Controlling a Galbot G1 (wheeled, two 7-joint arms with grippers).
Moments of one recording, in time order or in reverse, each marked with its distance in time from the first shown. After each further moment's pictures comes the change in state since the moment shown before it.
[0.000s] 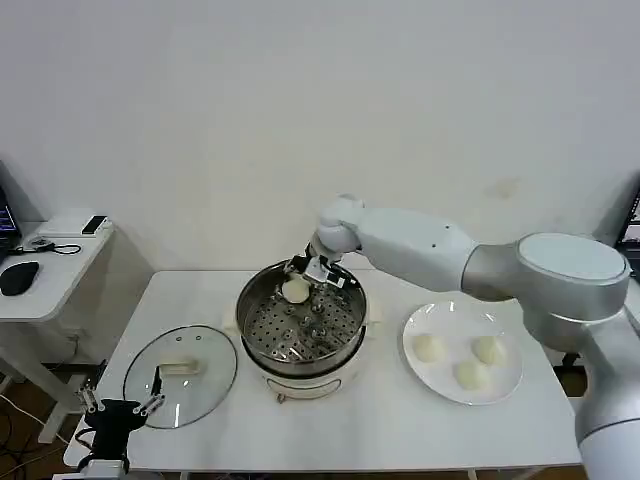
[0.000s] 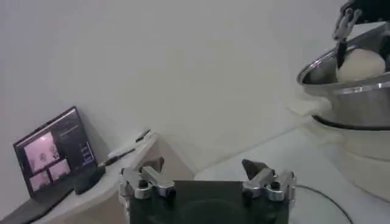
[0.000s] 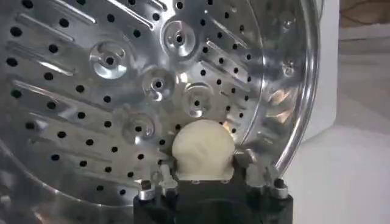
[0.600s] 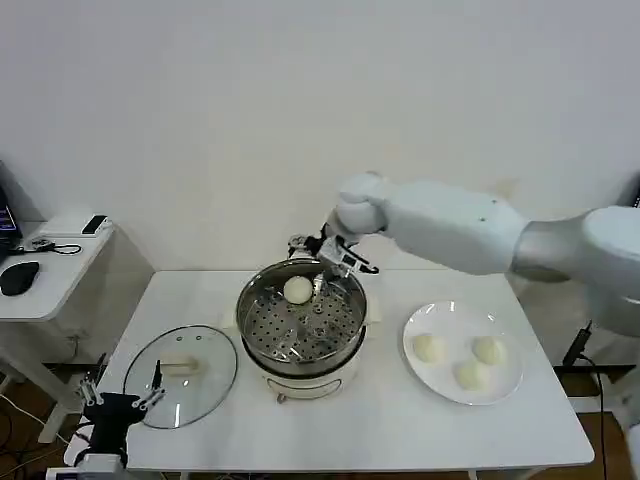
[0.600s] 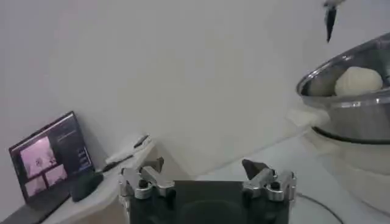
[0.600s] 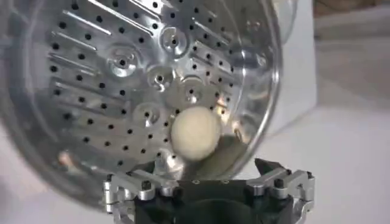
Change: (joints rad) left arm -0.014 0.044 -0.011 -0.039 -0.056 0.043 0.022; right arm 0.214 -0.297 -0.072 0.317 0.233 -0.270 -0.056
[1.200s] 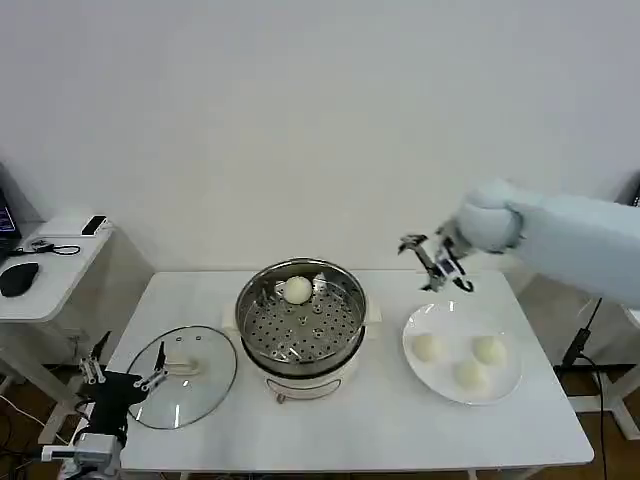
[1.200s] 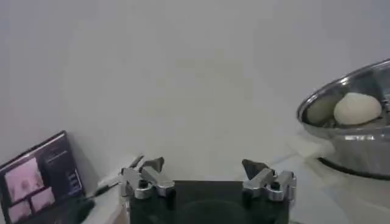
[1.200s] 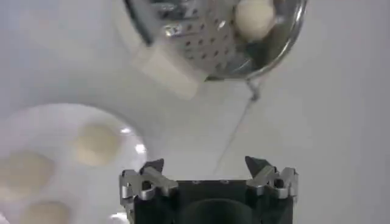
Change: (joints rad) left arm -0.057 0.076 0.019 0.002 -0.029 0.011 0.011; right arm -0.002 -0.464 -0.103 0.291 0.143 -0.378 0.012
